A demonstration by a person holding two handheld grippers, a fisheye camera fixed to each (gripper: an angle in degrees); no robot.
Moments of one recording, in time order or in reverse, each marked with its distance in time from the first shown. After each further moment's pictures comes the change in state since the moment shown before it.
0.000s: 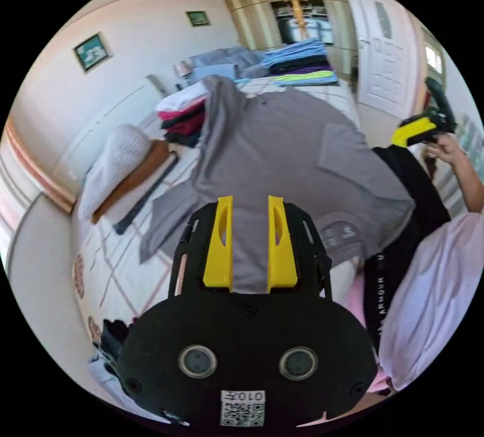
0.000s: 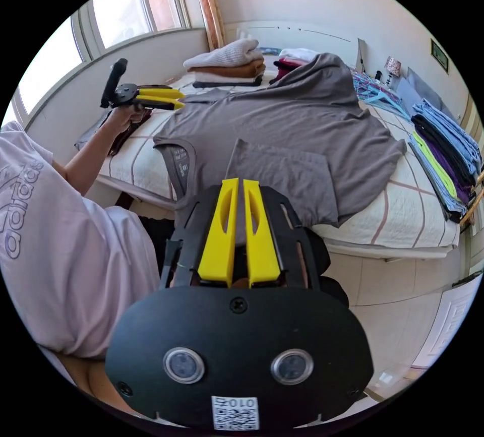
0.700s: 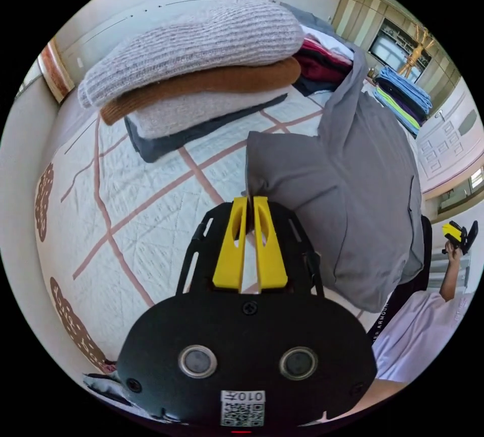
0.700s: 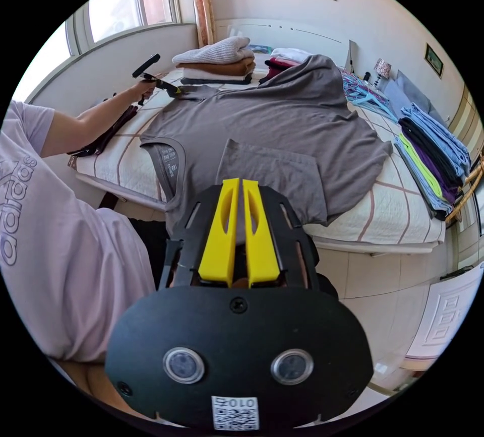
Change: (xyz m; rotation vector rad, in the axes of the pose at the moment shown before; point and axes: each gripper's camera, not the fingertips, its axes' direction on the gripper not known) left arm -0.180 0.038 0.121 -0.253 0.239 -0.310; right arm -0.024 -0.018 -0.022 -0.040 0.105 0.006
